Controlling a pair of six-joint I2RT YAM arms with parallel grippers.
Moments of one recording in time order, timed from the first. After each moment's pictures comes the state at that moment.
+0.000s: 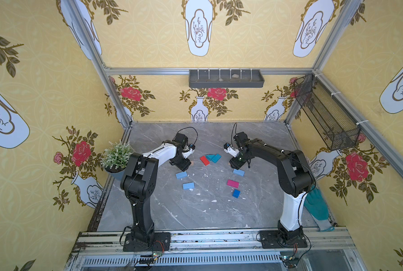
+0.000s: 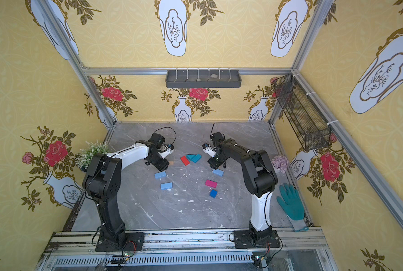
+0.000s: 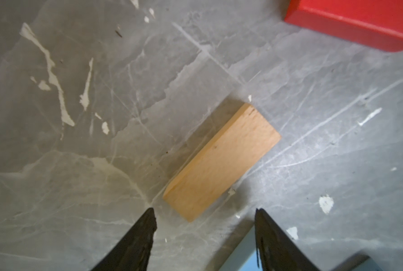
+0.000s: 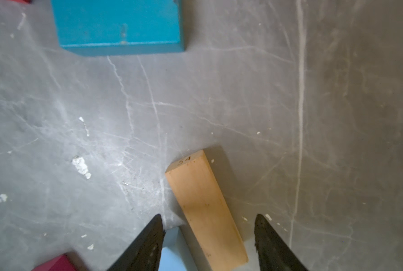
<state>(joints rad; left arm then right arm) -0.37 1.95 1.32 -0.70 0.01 0.37 0.48 1.99 1.36 -0.68 -0.09 -0.41</state>
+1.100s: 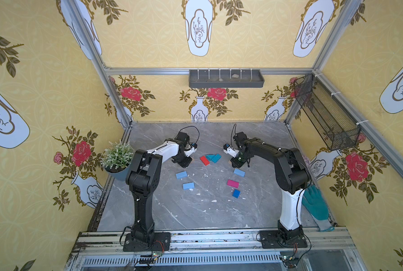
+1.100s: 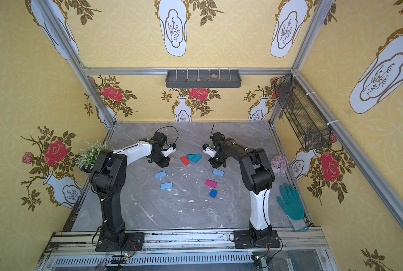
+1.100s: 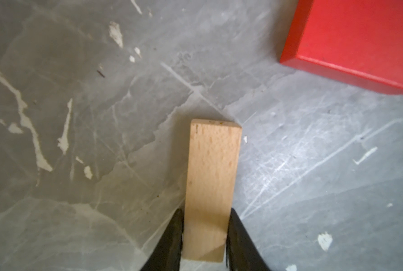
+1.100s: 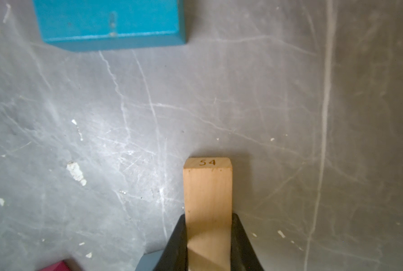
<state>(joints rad) -0.37 2.04 1.40 -0.70 0.08 0.37 0.47 2.04 1.41 -0.73 -0.14 -0.42</state>
